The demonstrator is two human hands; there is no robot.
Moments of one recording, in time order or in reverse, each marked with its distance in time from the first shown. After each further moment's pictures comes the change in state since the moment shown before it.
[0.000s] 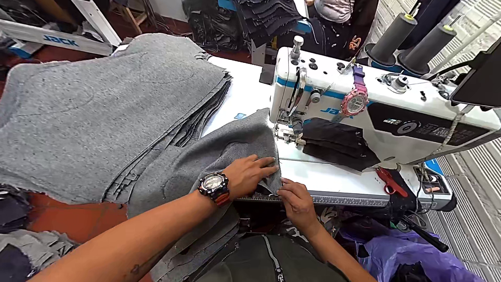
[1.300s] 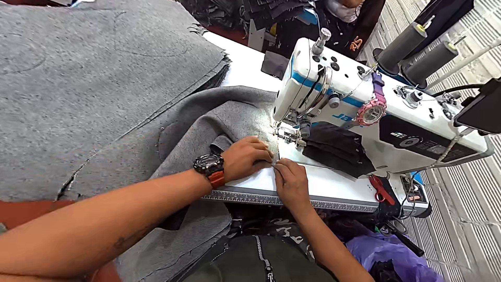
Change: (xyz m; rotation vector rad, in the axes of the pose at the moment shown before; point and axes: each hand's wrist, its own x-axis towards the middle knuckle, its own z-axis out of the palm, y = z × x) left_hand 0.031 -0.056 0.035 -0.321 0.446 0.215; right_hand 0.060 0.016 0.017 -0.314 -0.088 0.141
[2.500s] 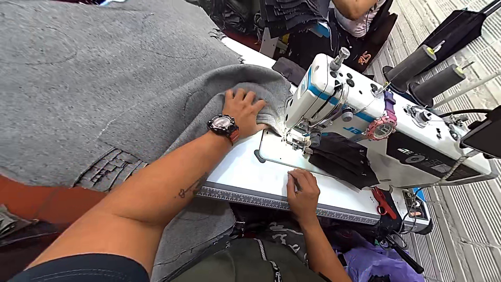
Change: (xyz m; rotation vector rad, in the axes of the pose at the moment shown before) left_hand 0.048 -0.067 -0.053 0.453 -0.049 -0.614; right_hand -0.014 0.007 -0.002 0.037 0.126 0.111
